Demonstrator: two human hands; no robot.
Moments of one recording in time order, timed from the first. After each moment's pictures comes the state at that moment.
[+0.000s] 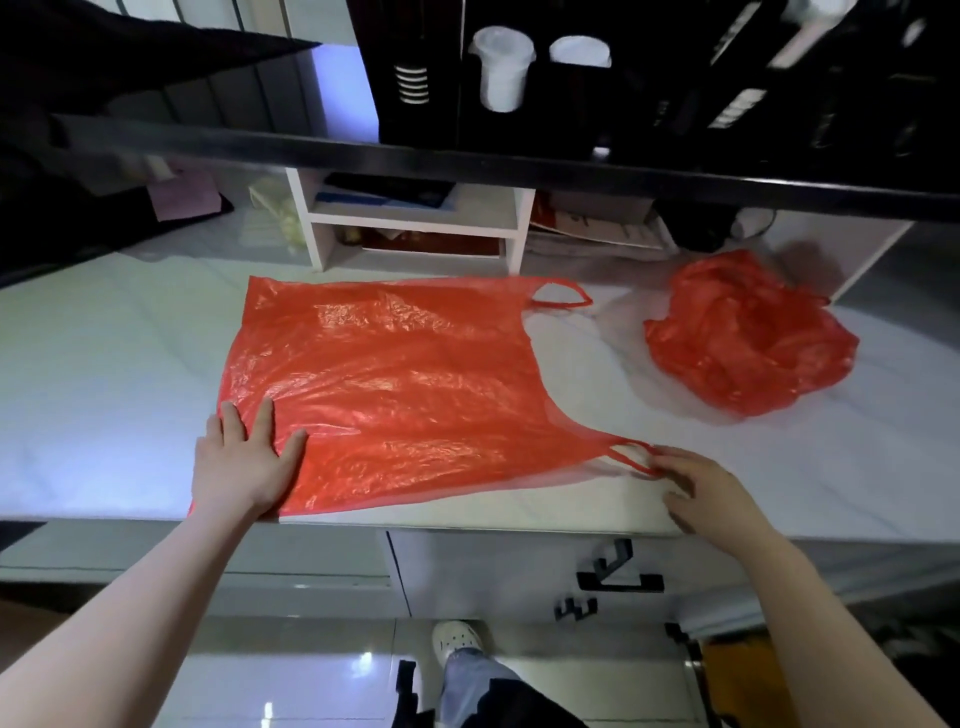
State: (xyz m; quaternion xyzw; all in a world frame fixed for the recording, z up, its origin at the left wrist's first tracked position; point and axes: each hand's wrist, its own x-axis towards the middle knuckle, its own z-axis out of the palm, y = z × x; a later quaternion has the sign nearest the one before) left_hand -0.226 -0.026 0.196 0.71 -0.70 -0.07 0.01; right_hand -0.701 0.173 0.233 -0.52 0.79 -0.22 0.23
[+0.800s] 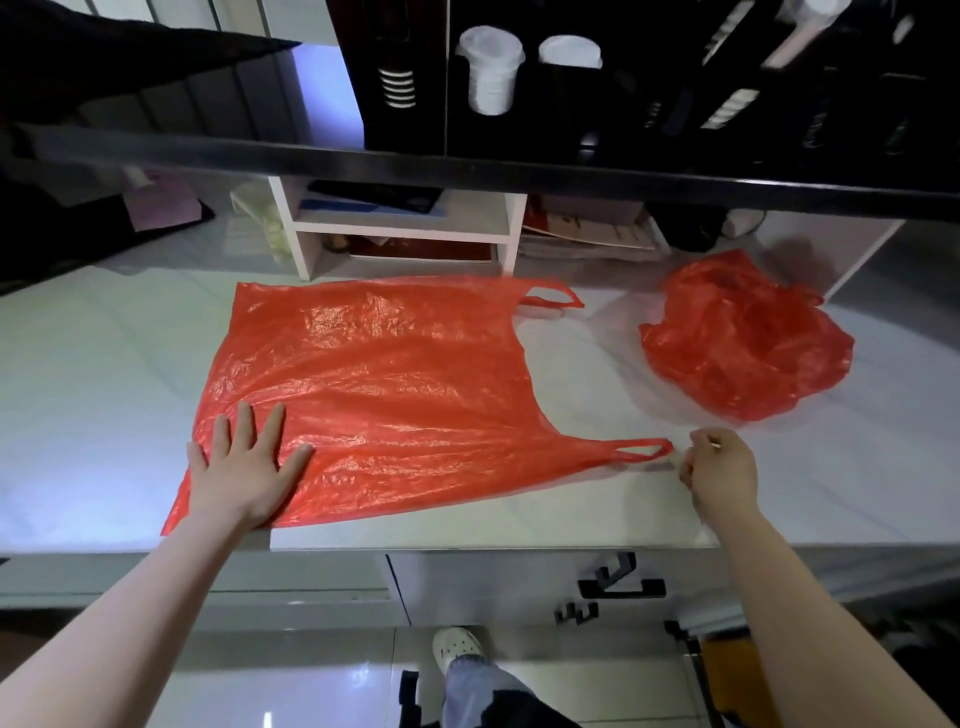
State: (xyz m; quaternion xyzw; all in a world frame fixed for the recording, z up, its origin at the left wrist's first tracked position) left_hand -0.226 -0.046 0.193 0.67 -0.74 -0.09 -0.03; right_hand -0.710 0.127 0.220 -0.17 0.83 -0.49 0.21
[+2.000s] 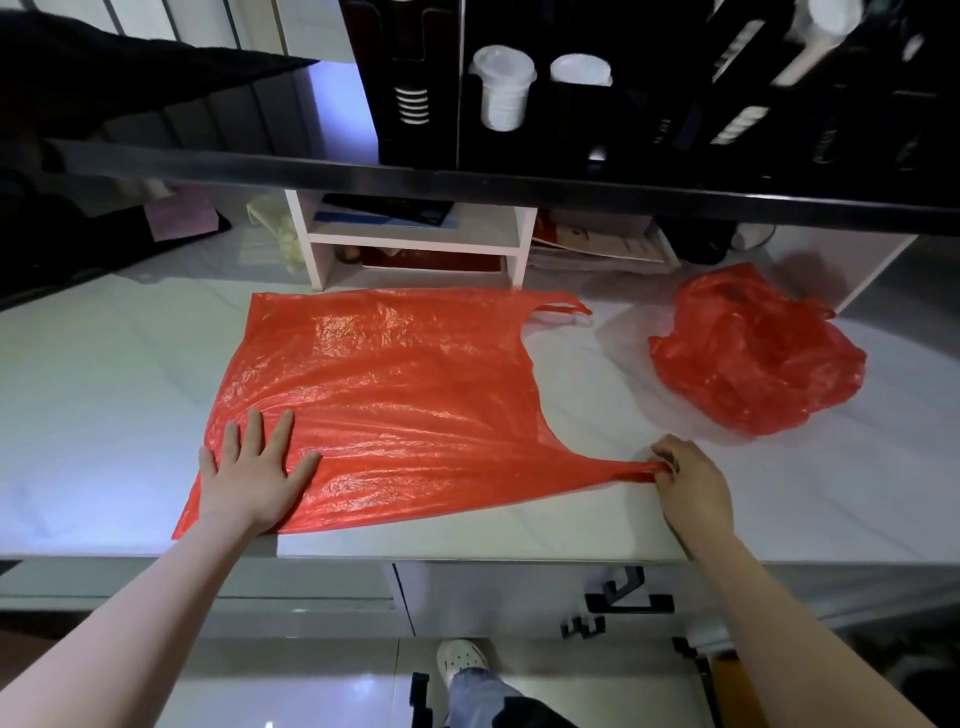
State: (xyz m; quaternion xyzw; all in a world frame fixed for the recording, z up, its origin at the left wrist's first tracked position) left_hand -0.224 -0.047 0.192 0.67 -0.74 -0.08 -0.02; right_hand -0.685 0.126 0.214 -0.45 0.85 -0.26 0.08
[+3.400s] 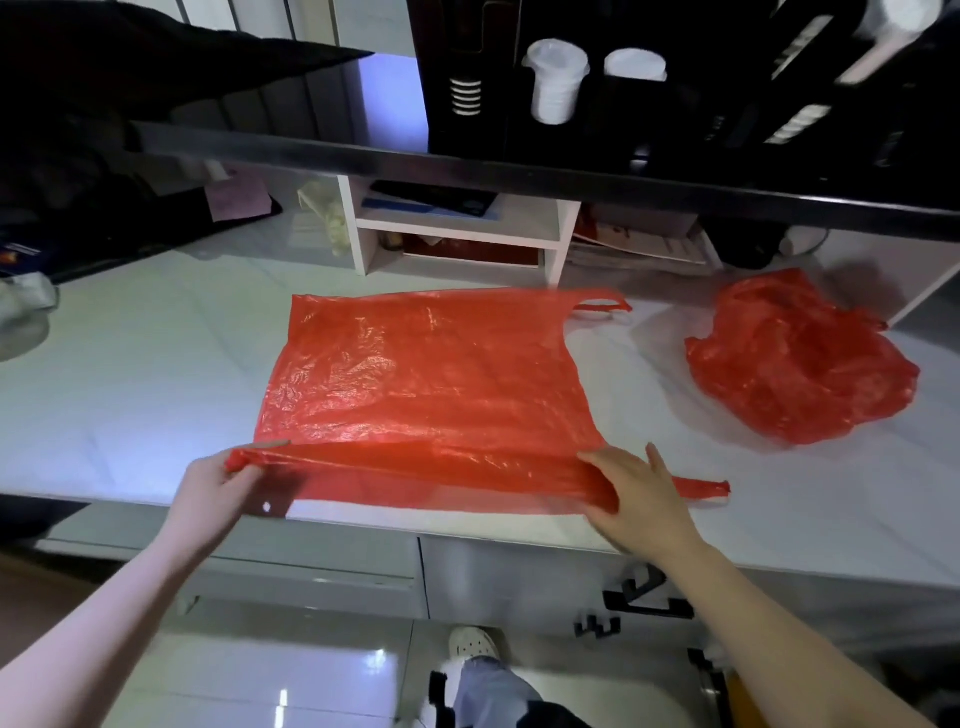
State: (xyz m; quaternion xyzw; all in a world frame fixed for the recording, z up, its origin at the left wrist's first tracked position) left_hand -0.170 0.014 0.226 0.63 -0.60 -0.35 0.35; right_hand -0.615 0.121 0.221 -0.71 0.69 -0.10 0.09
